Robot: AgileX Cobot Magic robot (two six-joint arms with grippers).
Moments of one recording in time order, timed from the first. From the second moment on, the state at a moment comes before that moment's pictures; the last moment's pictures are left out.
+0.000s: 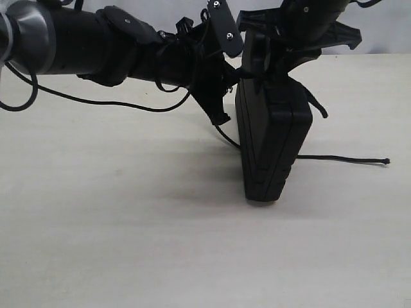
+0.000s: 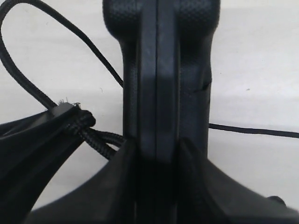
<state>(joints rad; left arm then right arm) -0.62 1.94 -1.34 -1.18 0.22 1.83 0.33 1.85 -1.72 0.04 1.15 0.37</state>
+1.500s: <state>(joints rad) -0.59 1.94 -1.34 -1.65 0.40 2.11 0.33 1.84 -1.75 0.07 1.13 0.20</state>
